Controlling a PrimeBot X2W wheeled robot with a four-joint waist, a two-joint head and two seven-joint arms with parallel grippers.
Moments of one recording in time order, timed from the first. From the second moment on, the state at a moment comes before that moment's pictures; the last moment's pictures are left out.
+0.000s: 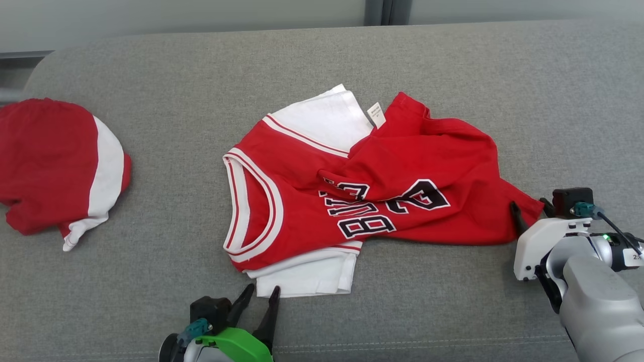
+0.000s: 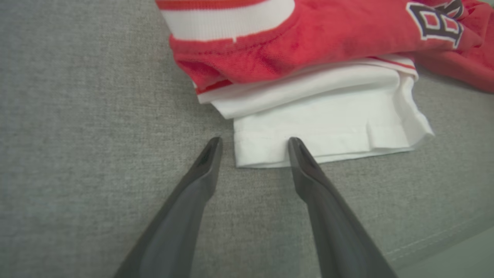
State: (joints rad) left arm -0.20 0.05 -0.46 0.74 -0.46 -0.13 -0.27; right arm -0.65 -0.22 0.11 1.20 0.15 0.13 -0.26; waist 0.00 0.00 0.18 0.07
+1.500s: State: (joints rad) left arm -0.86 0.42 -0.42 0.29 -0.45 -0.13 -0.07; right arm -0.97 -0.21 0.33 0.67 0.74 0.13 -0.08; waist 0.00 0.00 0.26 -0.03
